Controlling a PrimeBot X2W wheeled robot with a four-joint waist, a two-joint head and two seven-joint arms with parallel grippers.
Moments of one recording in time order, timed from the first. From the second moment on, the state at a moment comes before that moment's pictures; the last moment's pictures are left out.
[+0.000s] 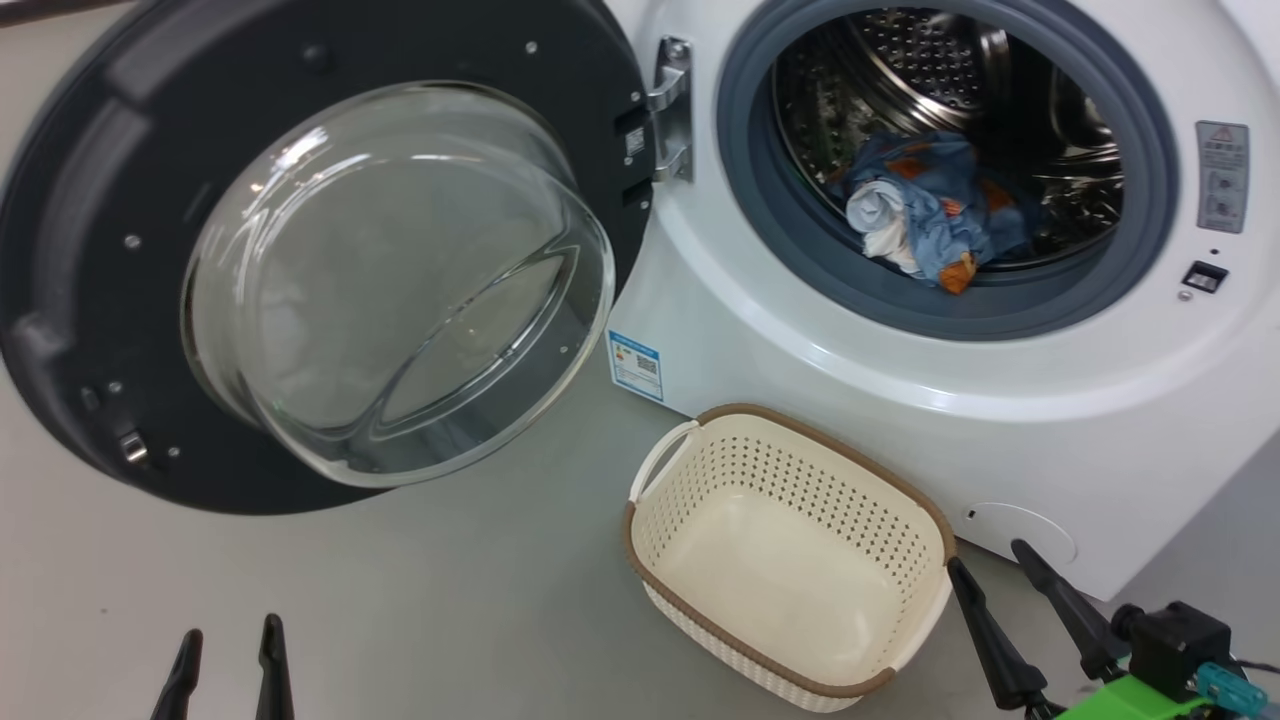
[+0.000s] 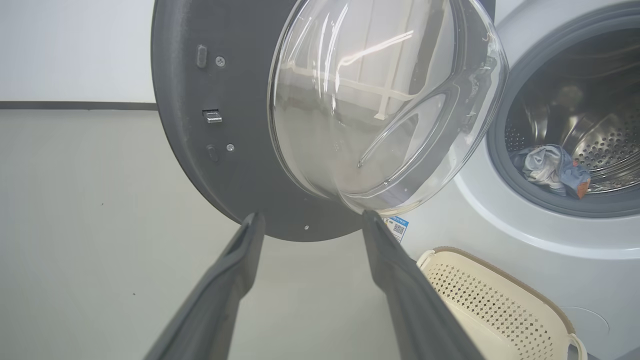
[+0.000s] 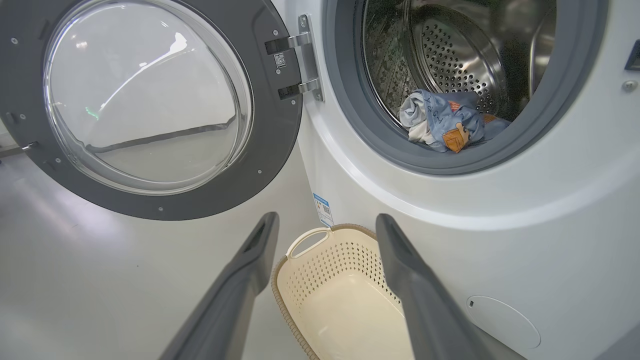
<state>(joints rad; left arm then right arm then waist) 0.13 0.04 0.11 0.12 -0.27 -0.13 -0.26 0.01 -0.30 0.20 0.18 0.44 0.13 -0.26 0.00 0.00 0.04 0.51</state>
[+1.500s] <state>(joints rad) -0.49 0.68 0.21 0.43 -1.32 -0.13 -0.08 -0.05 -0.31 0.19 0.15 0.44 0.13 -0.26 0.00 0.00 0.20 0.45</state>
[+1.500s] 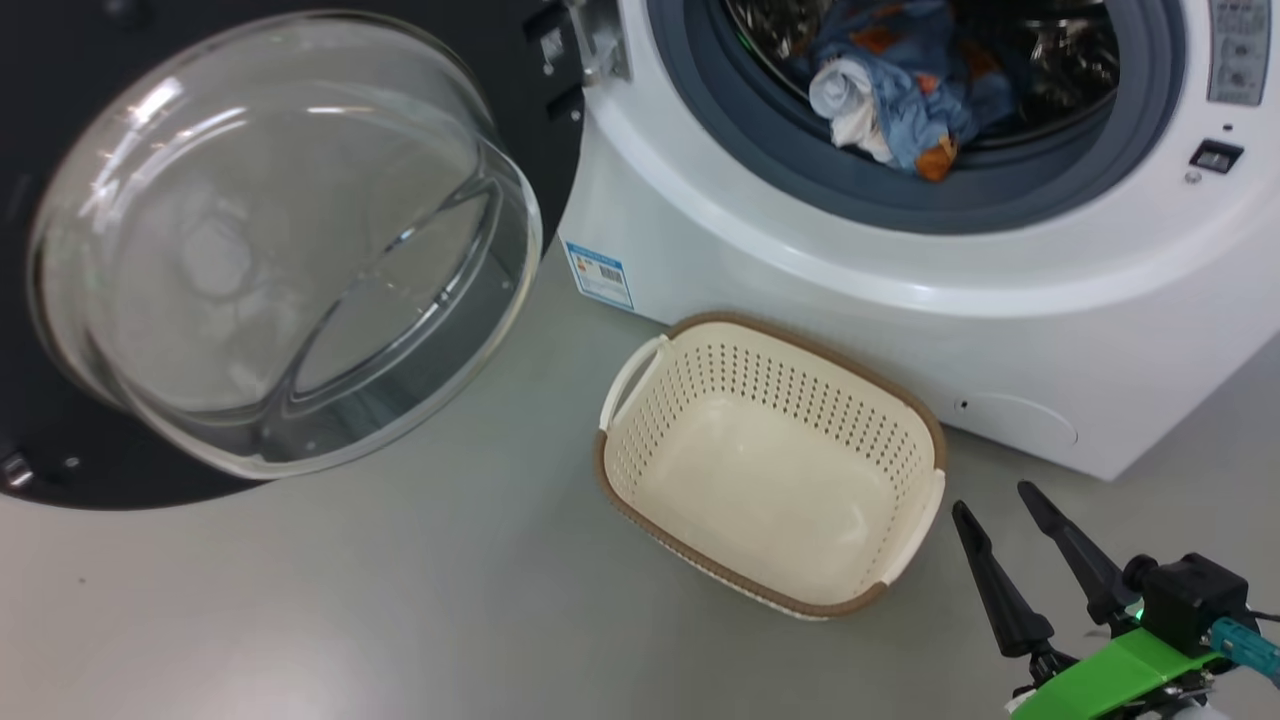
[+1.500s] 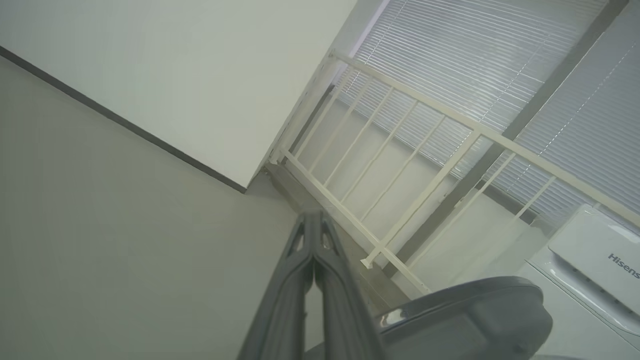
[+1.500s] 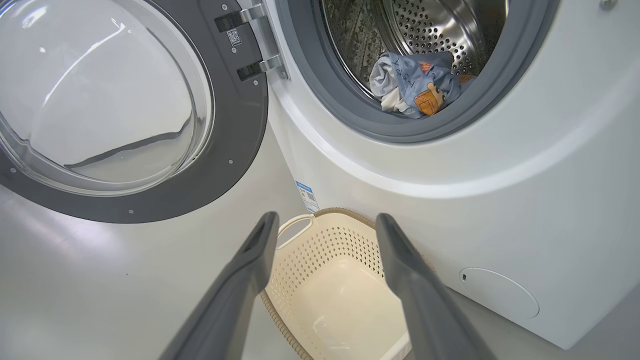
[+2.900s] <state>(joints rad) -0.53 0.82 0.03 0.53 -1.63 -0.12 0.66 -0.10 -0.32 0.22 0.16 0.43 0.13 -0.26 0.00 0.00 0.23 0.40</state>
